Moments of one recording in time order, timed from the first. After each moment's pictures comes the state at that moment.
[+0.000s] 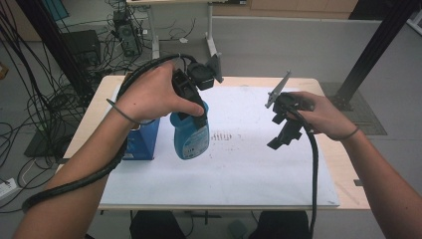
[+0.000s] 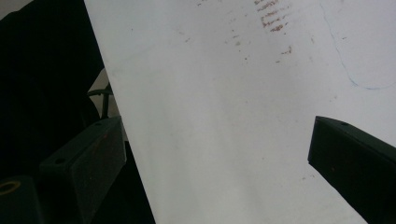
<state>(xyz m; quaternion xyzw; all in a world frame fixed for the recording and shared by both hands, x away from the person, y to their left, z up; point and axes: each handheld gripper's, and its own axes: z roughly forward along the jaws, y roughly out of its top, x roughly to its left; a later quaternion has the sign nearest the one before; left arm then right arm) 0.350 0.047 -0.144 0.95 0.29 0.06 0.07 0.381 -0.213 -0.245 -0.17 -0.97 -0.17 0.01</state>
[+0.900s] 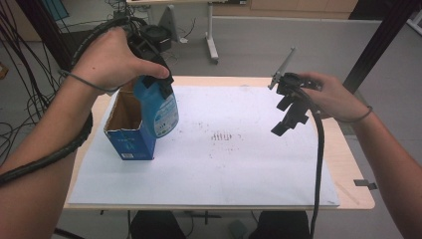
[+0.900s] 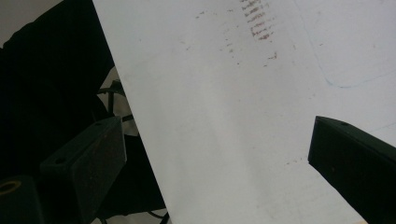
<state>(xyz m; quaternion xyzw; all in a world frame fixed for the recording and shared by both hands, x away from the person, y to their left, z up) 0.378 0.121 -0.094 0.89 0.45 0.08 0.07 0.386 -0.209 -0.194 -0.19 -0.97 -0.16 0.01</state>
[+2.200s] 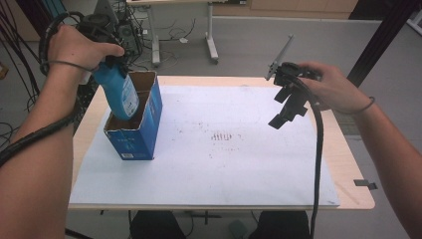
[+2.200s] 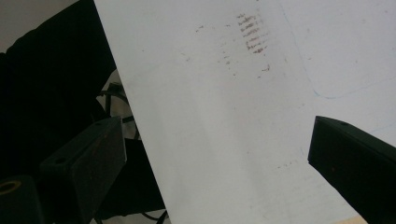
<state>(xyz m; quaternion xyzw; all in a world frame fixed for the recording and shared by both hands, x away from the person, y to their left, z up) 0.438 0.225 -0.117 0.74 0.66 0.11 0.09 0.384 -0.197 -0.171 -0.18 -0.97 -0.16 0.00</state>
